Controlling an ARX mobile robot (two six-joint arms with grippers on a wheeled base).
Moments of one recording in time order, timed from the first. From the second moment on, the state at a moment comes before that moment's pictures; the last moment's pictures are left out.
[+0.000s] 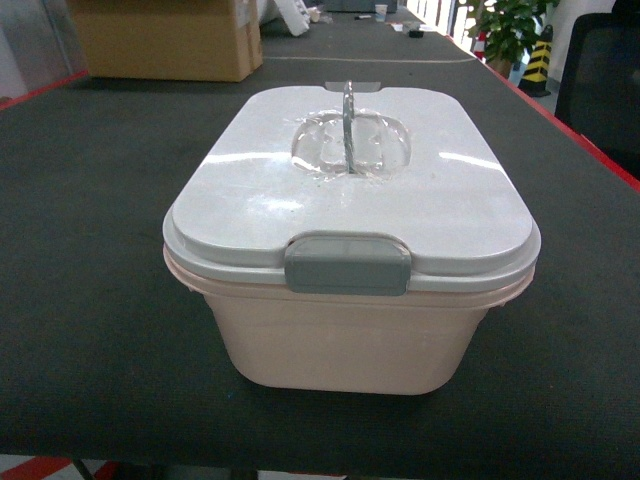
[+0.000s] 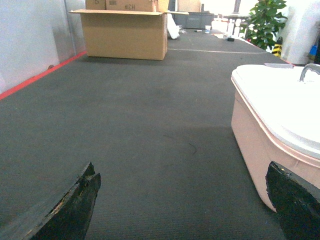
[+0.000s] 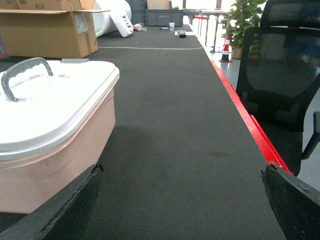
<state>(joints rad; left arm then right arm) 0.00 0.01 0.01 0.00 0.00 -0.01 0.00 0.00 0.01 -0.01 0.00 0.00</state>
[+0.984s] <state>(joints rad) 0.00 0.01 0.01 0.00 0.00 -0.01 0.00 0.00 0.01 -0.01 0.00 0.00</state>
